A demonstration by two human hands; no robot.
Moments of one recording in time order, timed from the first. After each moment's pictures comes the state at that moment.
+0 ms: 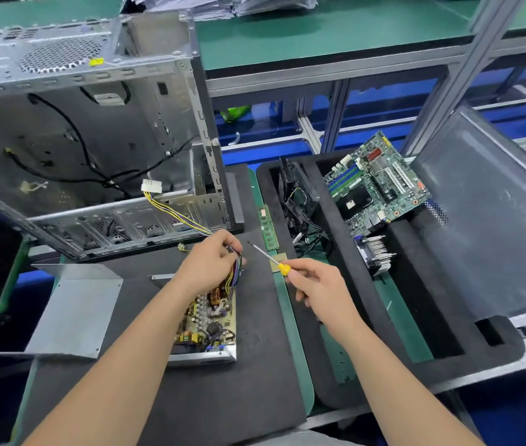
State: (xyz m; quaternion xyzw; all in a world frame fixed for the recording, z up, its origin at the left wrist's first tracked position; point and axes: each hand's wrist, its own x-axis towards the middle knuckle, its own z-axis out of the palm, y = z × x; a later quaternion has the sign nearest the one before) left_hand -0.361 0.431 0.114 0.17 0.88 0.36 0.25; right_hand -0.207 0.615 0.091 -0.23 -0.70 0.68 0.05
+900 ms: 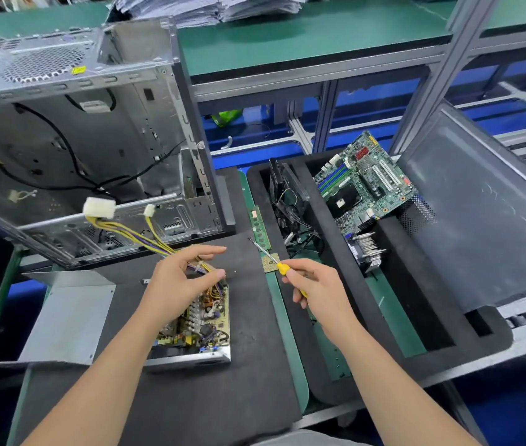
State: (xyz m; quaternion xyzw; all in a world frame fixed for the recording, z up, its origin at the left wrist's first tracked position) left_hand -0.336 0.384 0.118 0.23 0.86 0.44 0.13; right_hand -0.199 0.622 0.078 -0.24 -0.67 0.70 0.08
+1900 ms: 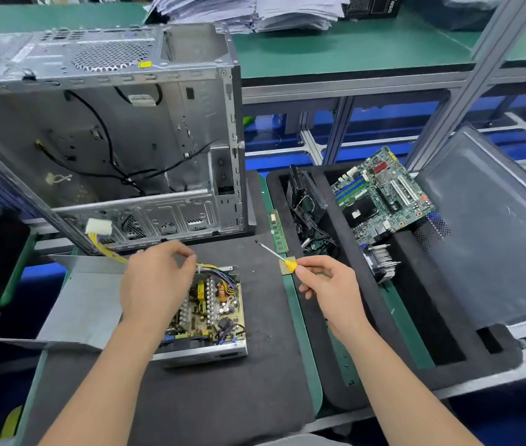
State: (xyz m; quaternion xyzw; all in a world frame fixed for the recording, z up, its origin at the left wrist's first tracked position) left_hand -0.330 0.346 0.151 0.09 0.96 0.26 -0.06; right_hand -0.210 0.599 0.100 -0.26 -0.67 0.68 0.14
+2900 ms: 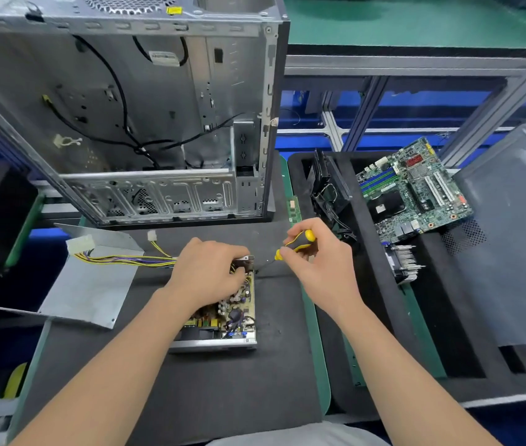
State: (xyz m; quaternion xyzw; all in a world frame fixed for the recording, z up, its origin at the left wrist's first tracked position) left_hand -0.356 0.375 0.097 0.35 0.93 0.06 0.06; right_hand -0.256 0.573 0.122 -0.12 -0.83 0.53 0.14
